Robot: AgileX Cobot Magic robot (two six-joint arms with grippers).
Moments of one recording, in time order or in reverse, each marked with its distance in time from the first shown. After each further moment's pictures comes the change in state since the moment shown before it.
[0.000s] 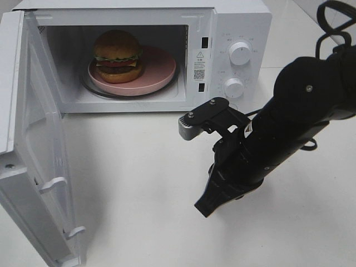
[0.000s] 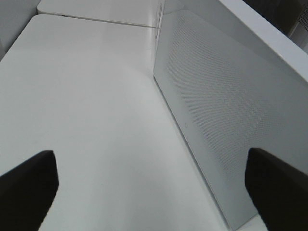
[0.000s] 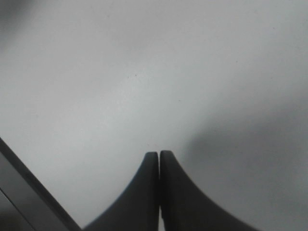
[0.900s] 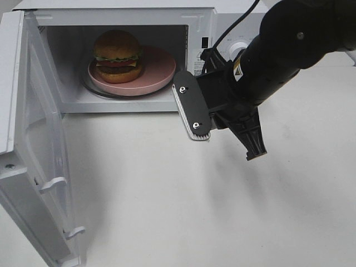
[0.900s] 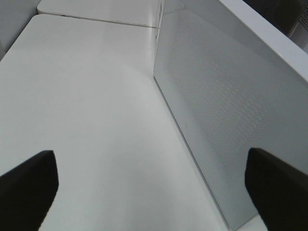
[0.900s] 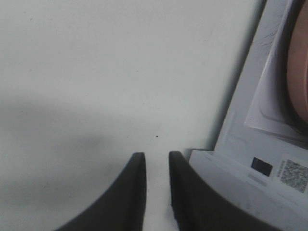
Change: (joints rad) left arm 0.000 0.000 0.000 0.000 0.000 0.000; right arm 0.000 0.000 -0.237 -0.466 0.027 -0.765
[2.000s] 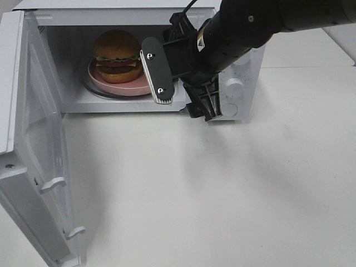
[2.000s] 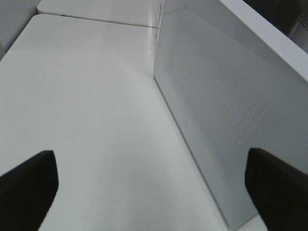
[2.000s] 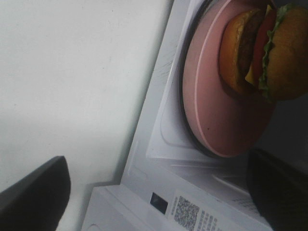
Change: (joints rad) left arm 0.000 0.000 0.000 0.000 0.000 0.000; right arm 0.006 0.179 -0.241 -0.057 -0.131 0.002
